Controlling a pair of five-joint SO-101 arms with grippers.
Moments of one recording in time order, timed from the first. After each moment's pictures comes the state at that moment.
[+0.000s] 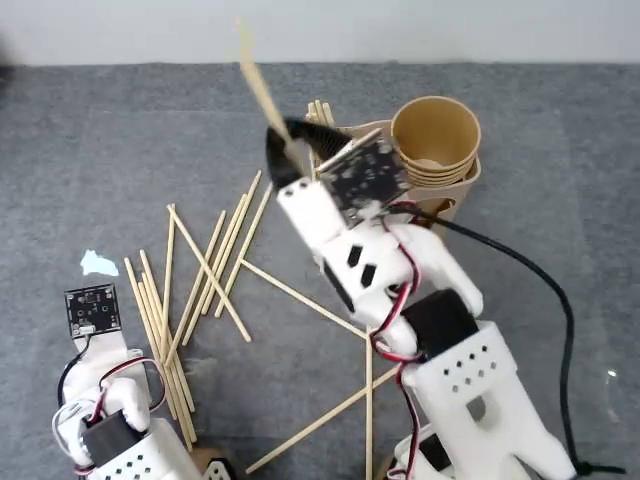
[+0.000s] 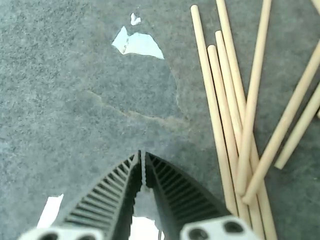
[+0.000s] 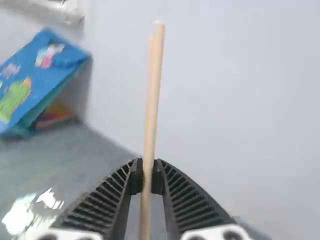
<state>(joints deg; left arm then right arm) -38.1 -103.3 96.9 72.0 -11.8 -32.6 -42.6 29.4 21.5 10.7</state>
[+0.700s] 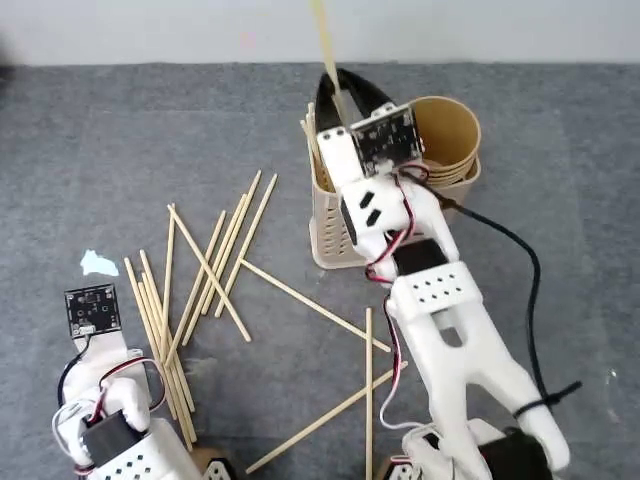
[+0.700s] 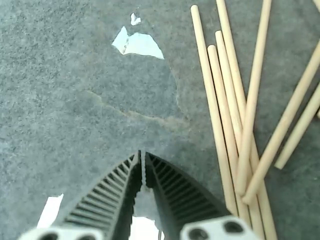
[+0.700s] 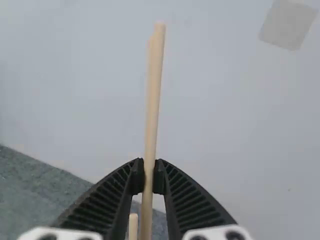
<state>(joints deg) -38.1 -103.3 96.9 72.0 -11.8 -20.7 -23.3 39.6 -13.2 10.8</state>
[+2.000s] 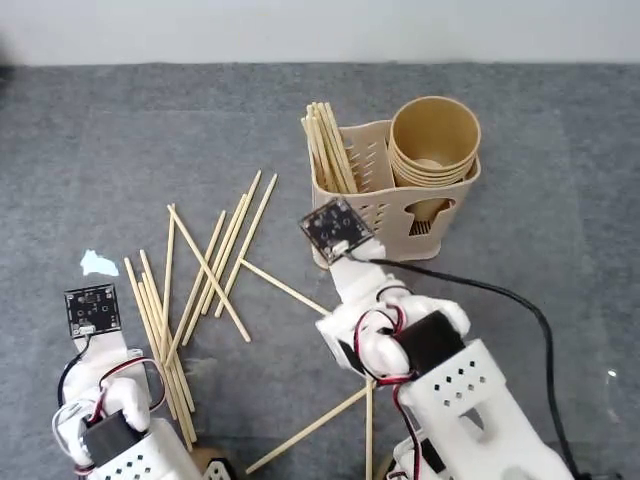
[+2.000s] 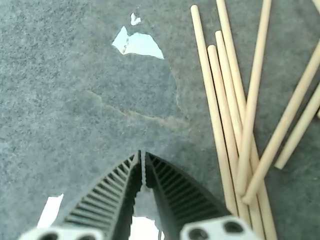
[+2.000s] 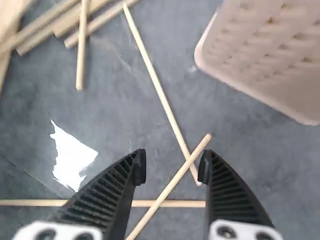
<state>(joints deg) -38.1 -103.3 96.9 72.0 -11.8 -35.5 -49.1 46.1 74.9 1.0</state>
